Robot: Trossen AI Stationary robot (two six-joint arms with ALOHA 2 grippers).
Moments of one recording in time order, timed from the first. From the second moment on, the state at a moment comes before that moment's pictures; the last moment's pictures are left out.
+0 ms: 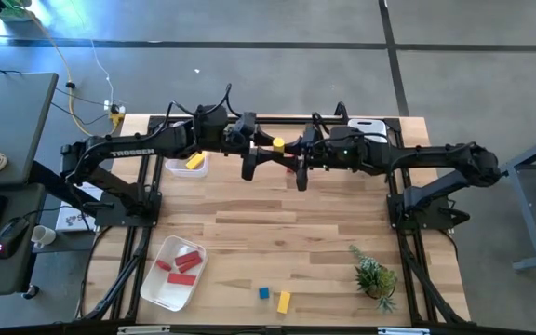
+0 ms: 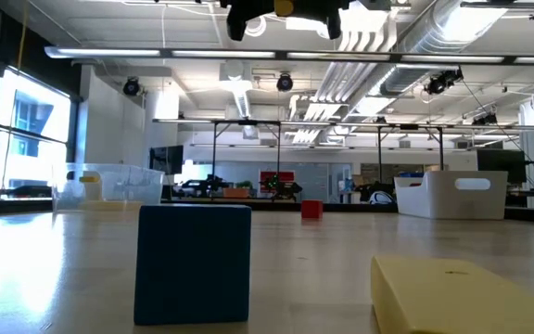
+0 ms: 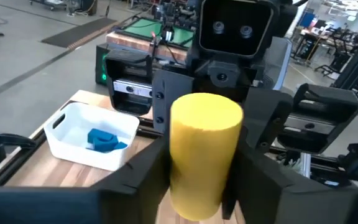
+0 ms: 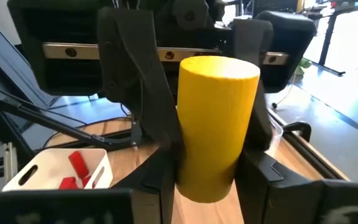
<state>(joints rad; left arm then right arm) 0.36 1.42 1.21 0.03 0.25 -0.18 -0.11 1.35 1.10 0.08 0.03 0.14</state>
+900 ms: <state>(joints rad) 0.39 1.40 1.21 -0.60 -0.15 -0.12 -0.16 1.35 1.10 -0.09 0.14 0.16</state>
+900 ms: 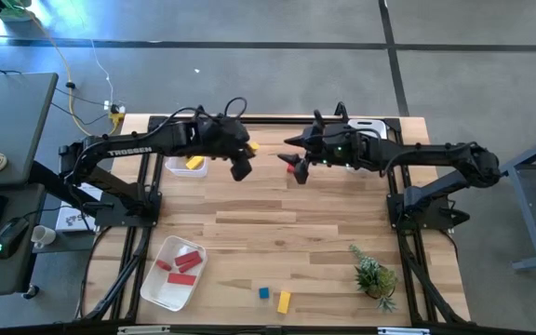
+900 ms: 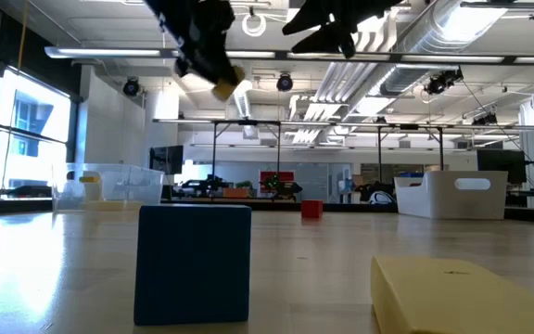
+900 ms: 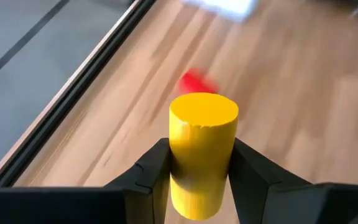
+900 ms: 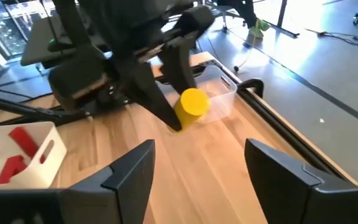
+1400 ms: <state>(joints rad) 0.53 1.40 1.21 -1.13 -0.35 -0.50 -0.25 1.35 1.10 -0.18 0.14 0.28</state>
